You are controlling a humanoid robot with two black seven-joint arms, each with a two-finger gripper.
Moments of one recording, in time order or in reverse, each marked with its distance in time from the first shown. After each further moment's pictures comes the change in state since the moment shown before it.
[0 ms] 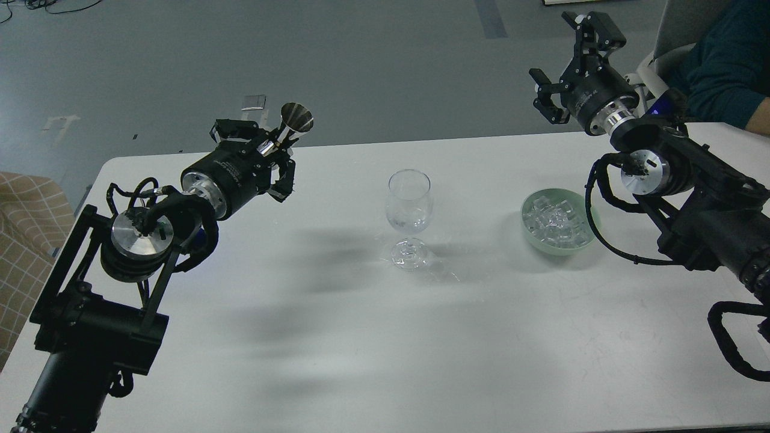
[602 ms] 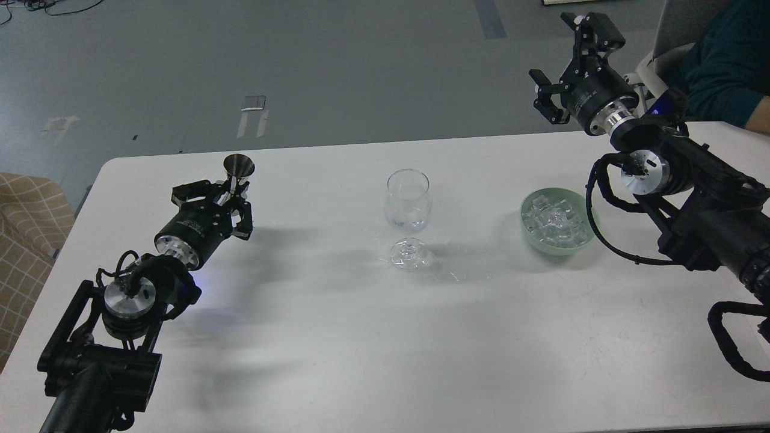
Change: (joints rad) left arm 0.087 -0.033 -0.120 0.456 -0.120 -0.410 -0.153; right arm 0.000 0.000 -0.001 0.000 -0.012 -0.001 0.000
